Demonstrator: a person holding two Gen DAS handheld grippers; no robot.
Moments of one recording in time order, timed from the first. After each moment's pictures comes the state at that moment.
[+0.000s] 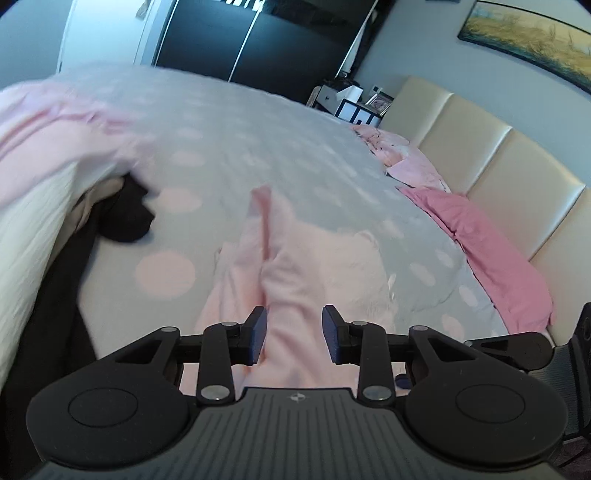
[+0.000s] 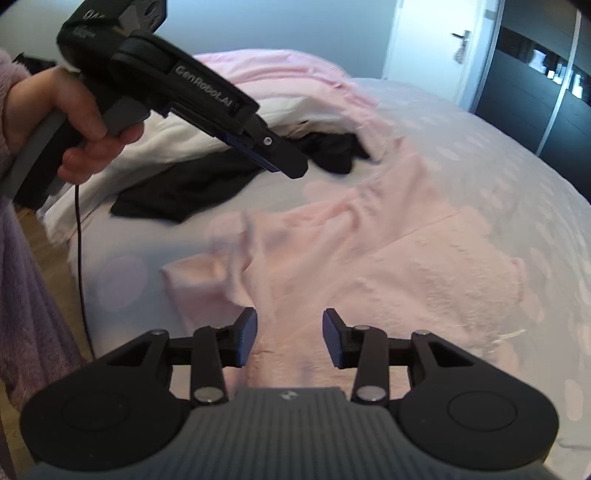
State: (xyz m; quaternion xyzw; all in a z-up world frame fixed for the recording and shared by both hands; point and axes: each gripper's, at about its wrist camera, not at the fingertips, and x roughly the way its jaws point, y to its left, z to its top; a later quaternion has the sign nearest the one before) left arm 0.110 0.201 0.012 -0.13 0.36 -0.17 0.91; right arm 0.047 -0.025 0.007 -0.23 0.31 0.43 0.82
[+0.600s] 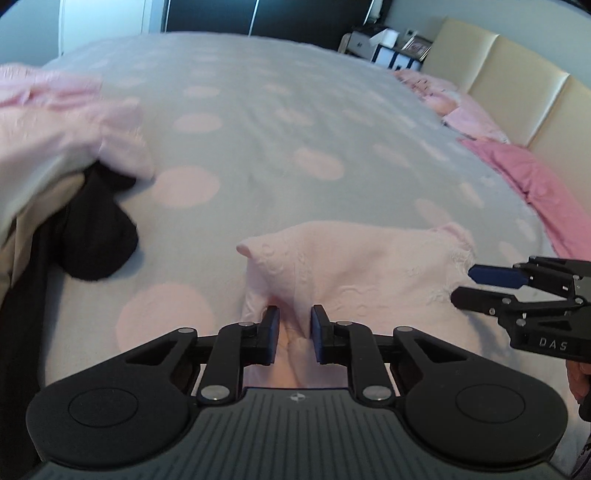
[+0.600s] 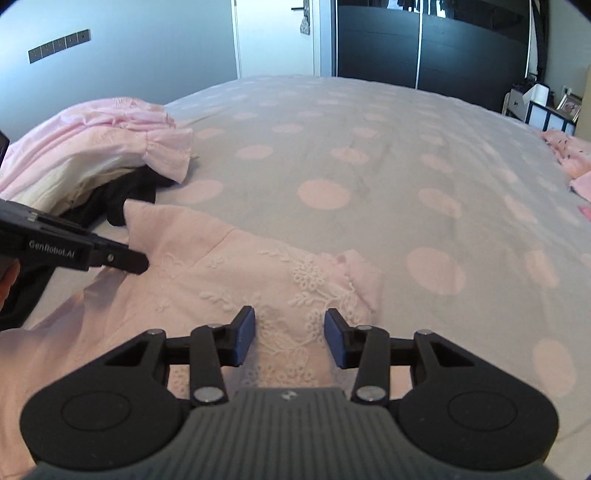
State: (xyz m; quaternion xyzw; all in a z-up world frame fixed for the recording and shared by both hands) left arm 0.230 0.183 -0.071 -0.07 0.45 -0.12 0.88; right arm 0.225 -0.056 -0.036 -0.09 0.36 0.28 0.89
